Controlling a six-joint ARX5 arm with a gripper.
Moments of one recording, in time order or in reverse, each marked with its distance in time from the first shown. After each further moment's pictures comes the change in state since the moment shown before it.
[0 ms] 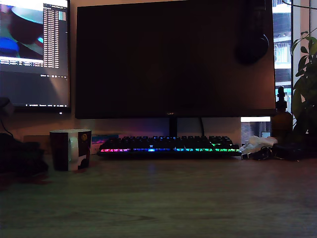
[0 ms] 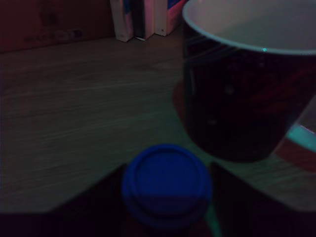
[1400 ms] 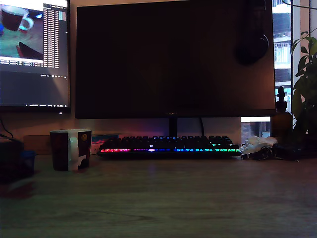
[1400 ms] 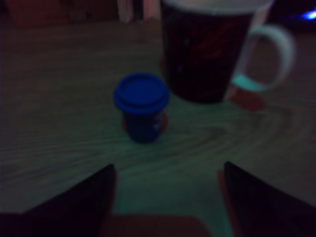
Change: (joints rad) arm -0.045 -0.152 -0.251 0.091 -0.084 -0.053
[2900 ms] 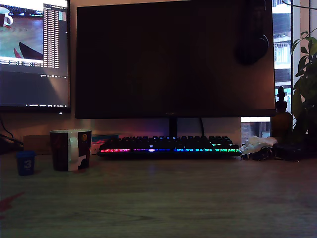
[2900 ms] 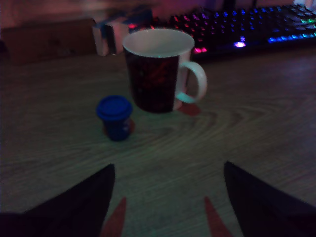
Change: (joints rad) arm -0.001 -0.829 -0.219 -0.546 0.094 0.029
